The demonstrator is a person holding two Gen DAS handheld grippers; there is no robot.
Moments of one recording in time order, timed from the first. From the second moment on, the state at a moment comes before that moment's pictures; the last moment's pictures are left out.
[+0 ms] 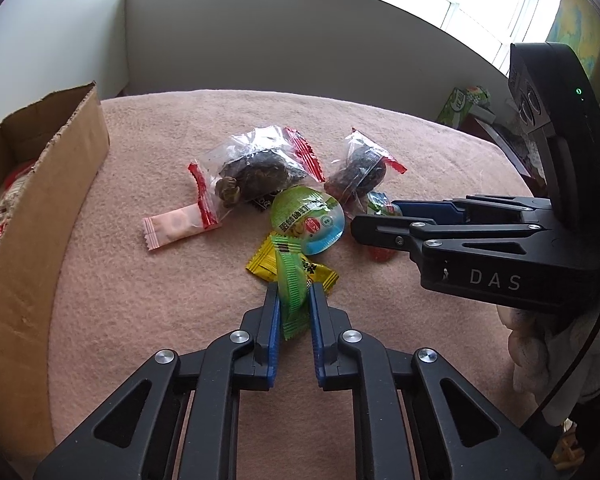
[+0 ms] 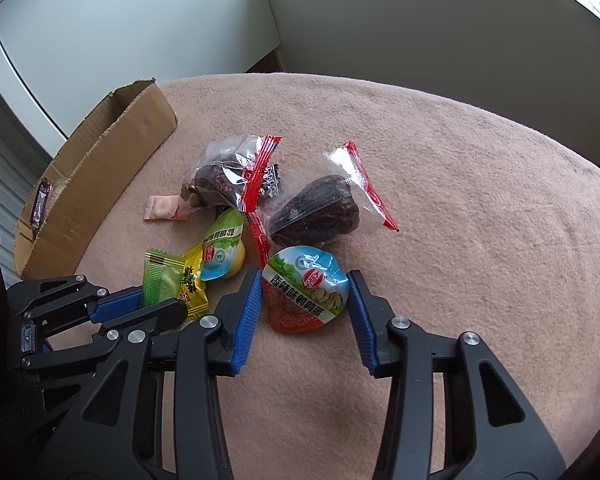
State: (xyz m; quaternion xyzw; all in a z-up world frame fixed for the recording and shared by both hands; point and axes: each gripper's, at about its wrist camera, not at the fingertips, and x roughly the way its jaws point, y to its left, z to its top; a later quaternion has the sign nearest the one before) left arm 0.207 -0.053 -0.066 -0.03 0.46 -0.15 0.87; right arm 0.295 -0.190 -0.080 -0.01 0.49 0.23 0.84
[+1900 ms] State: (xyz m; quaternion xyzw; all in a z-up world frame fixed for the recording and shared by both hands) left arm 0.185 -0.016 -0.030 -0.04 0.41 -0.14 0.90; right arm 0.263 -0.186 -0.039 -0.02 0.46 0.24 0.86
